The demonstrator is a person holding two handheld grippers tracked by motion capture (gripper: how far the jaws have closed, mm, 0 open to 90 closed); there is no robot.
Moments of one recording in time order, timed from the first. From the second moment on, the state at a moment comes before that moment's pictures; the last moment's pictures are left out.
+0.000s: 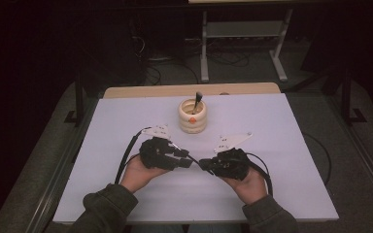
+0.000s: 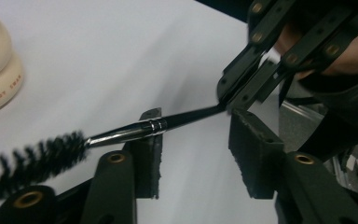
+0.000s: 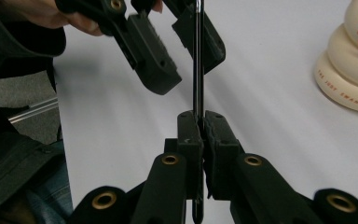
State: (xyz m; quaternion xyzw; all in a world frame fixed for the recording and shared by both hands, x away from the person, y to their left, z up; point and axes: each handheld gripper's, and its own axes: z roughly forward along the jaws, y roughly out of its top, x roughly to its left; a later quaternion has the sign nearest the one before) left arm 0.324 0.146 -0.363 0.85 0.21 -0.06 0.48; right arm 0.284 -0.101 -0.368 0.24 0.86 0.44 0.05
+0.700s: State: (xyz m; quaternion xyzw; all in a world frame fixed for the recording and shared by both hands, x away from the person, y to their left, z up) left arm 0.327 0.149 -0.362 0.83 0.21 -0.10 0.50; right arm 0.283 -0.086 -0.380 0.22 0.88 0.43 0.05
